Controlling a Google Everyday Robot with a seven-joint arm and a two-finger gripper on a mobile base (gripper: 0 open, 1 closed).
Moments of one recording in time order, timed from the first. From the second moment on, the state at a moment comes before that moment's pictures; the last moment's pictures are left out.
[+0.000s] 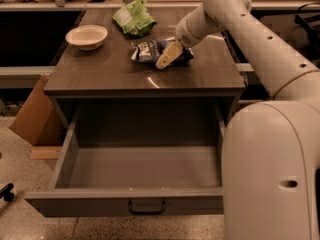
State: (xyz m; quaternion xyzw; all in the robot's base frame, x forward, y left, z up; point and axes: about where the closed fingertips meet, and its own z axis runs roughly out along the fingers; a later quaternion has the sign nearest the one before) arm 0.817 -0.048 0.839 -0.53 0.75 0.10 0.38
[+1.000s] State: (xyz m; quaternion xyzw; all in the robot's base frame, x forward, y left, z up) arm 0.806 -0.048 0.883 -0.53 0.72 0.10 0.44
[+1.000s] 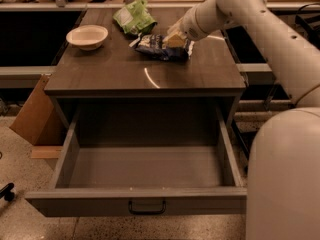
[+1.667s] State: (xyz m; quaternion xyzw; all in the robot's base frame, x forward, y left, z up) arm 0.776 -0.040 0.907 -0.53 0.70 0.14 0.46
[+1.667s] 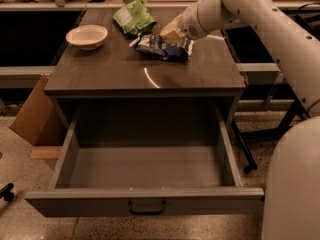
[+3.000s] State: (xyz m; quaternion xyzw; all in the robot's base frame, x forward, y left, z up) arm 0.799 -0.042 0.890 -0.46 0.76 0.19 0.43
